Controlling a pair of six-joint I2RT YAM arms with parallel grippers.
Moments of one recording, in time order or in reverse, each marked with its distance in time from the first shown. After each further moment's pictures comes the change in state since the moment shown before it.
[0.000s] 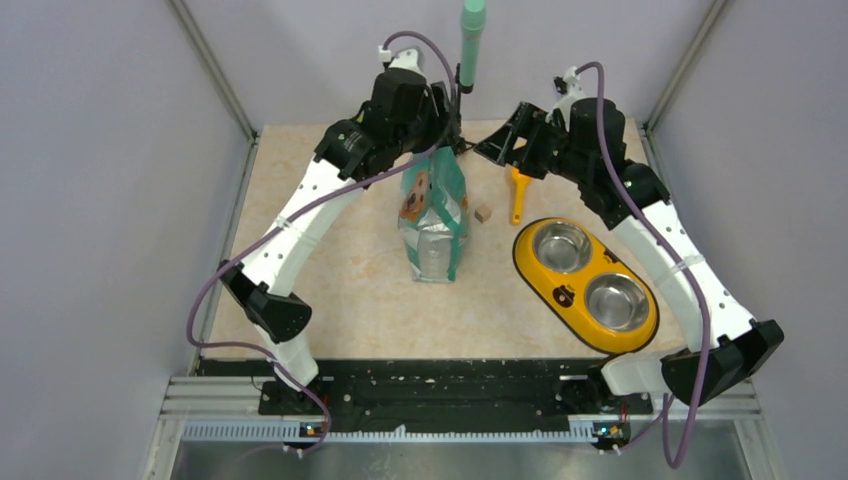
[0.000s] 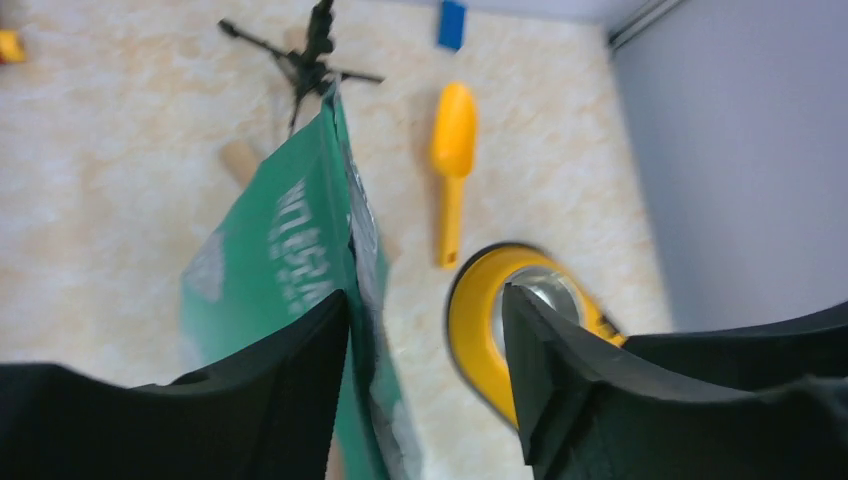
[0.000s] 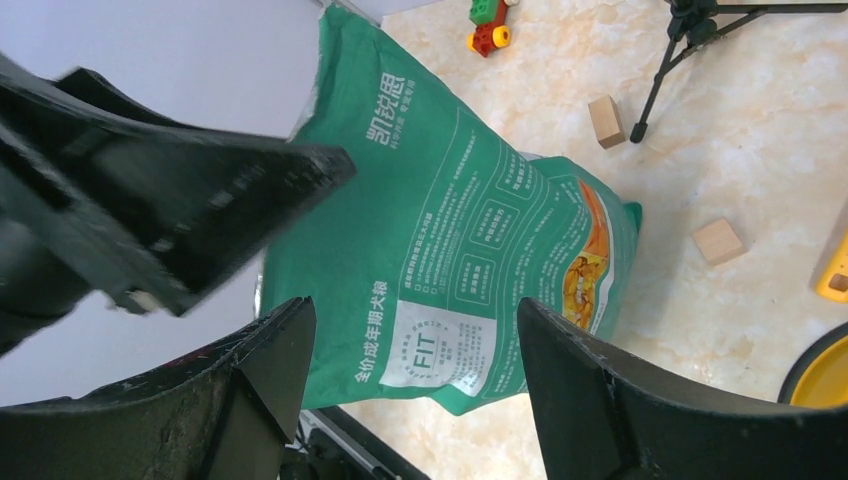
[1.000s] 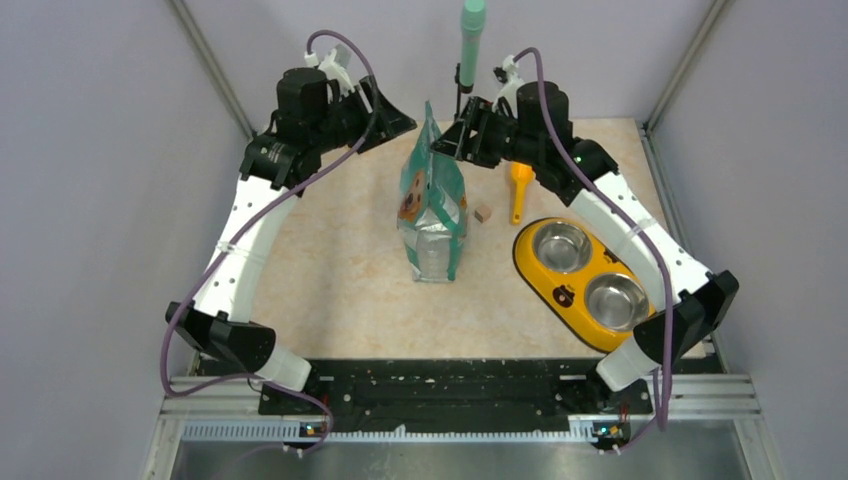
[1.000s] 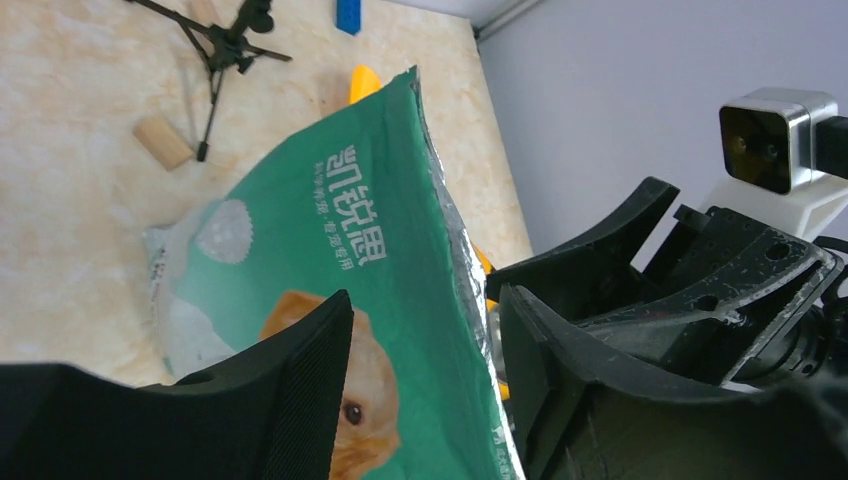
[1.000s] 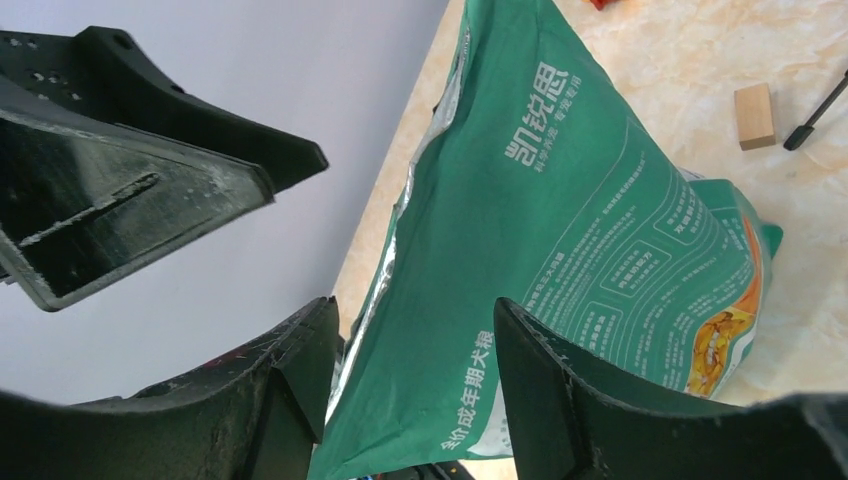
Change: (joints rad) left arm 0.331 -0.267 -0.288 0.207 0.536 -0.090; right arm 0.128 0.219 0.192 0.029 -0.079 0.007
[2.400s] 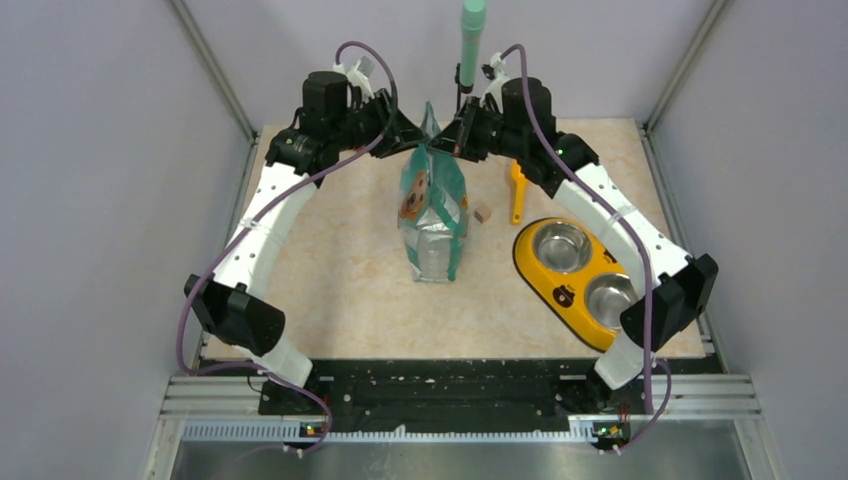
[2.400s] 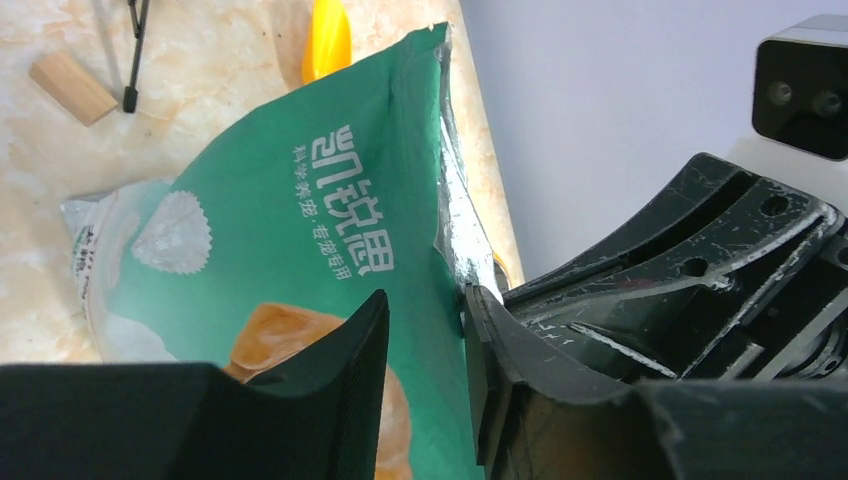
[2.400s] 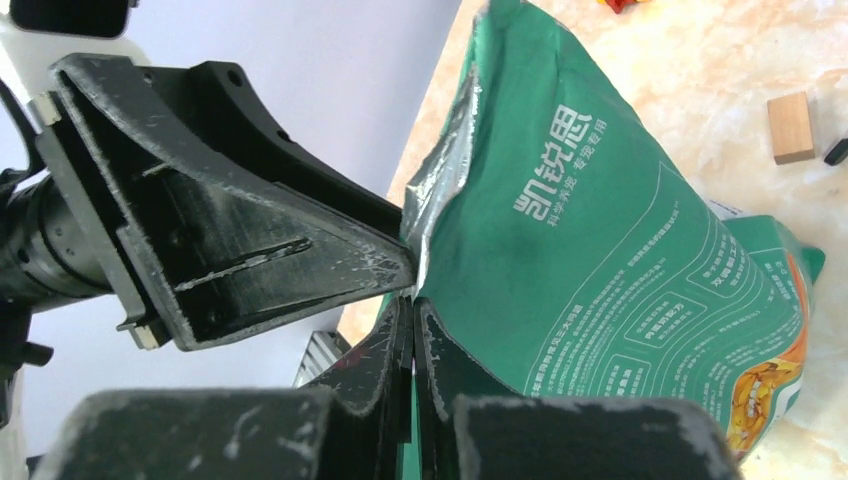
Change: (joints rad) left arm 0.000 0.108 -0.050 0.069 0.170 -0.050; right arm 0.006 0.104 0.046 0.056 -0.013 0.048
